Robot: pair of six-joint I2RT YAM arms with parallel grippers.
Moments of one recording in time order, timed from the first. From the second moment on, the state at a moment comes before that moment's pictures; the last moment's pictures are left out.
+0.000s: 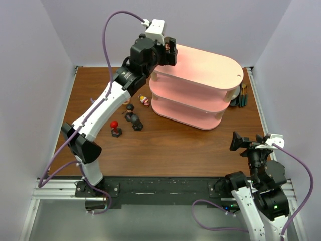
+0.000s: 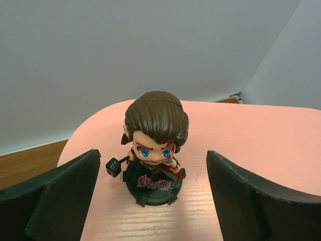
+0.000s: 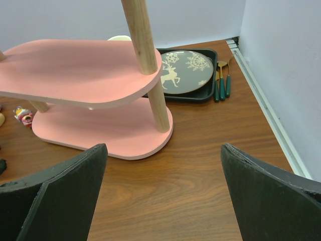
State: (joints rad) left arm -0.66 1.79 2.03 -0.31 -0.26 -0.18; right arm 0.24 0.01 0.68 -0.69 0.33 0.15
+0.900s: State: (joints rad) left arm -0.65 0.83 0.96 -0.25 -0.39 -0.17; right arm 0.25 0.01 0.68 -0.69 0.33 0.15
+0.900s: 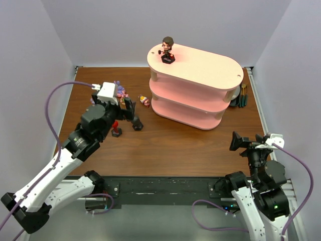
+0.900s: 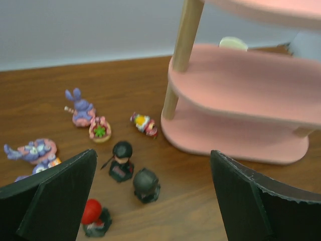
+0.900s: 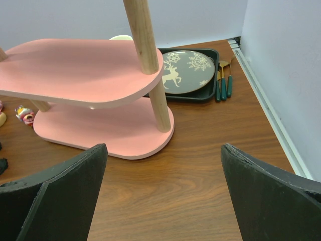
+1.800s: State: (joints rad) left arm -0.41 1.01 0.54 -0.09 0.00 0.10; right arm 0.29 0.01 0.68 -0.69 0.33 0.15
